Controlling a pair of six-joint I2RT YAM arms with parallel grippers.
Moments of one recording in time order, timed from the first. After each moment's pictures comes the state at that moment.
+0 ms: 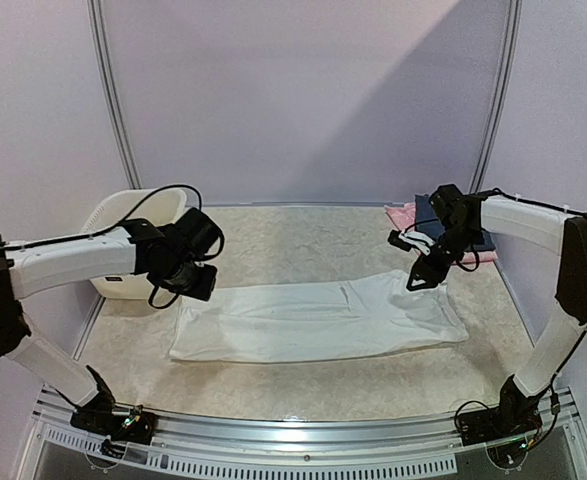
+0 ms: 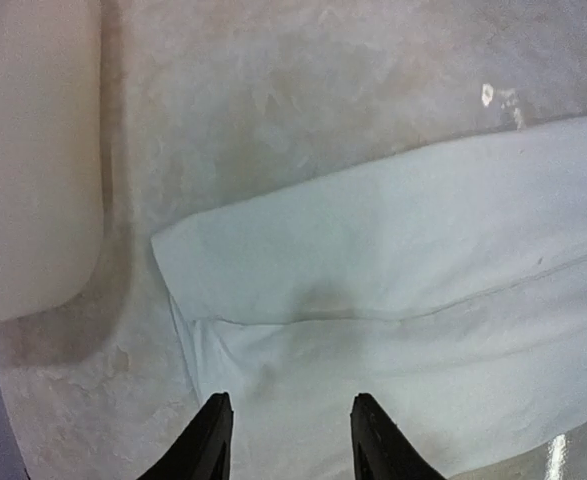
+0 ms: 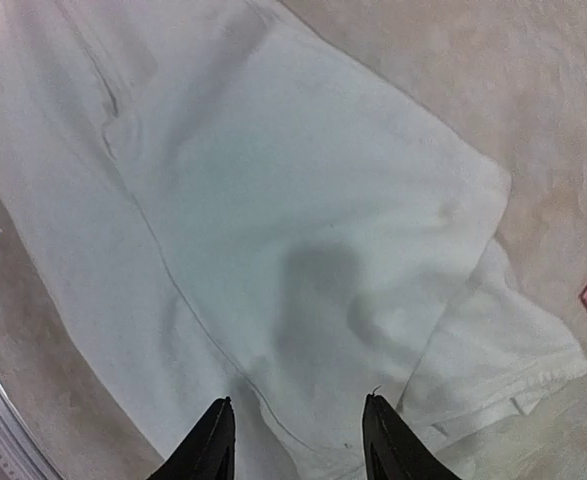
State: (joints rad) left arm -0.72 1.47 1.06 -0.75 -0.37 -0.47; right arm 0.32 1.69 1.27 -0.89 -0.33 -0.59
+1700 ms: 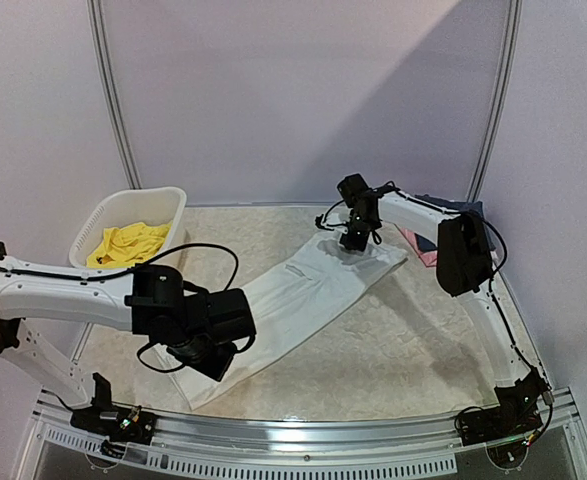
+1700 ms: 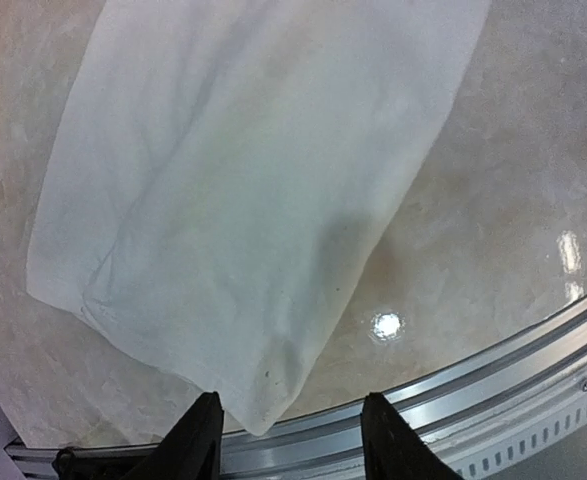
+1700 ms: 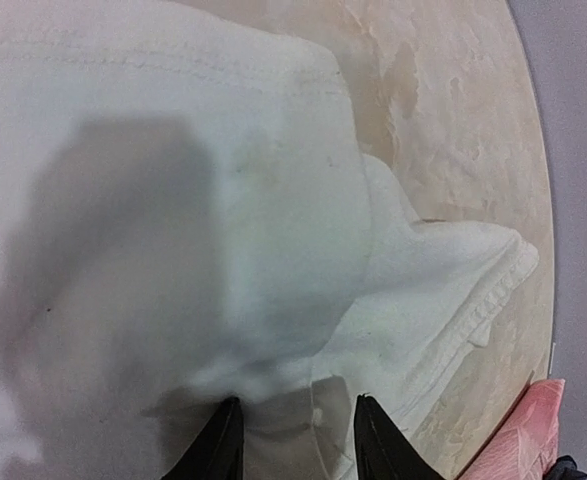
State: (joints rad) left arm -1.27 1.42 1.04 -1.09 -0.28 -0.88; right arm 0.52 2.61 2.34 -0.79 0.17 -0.76
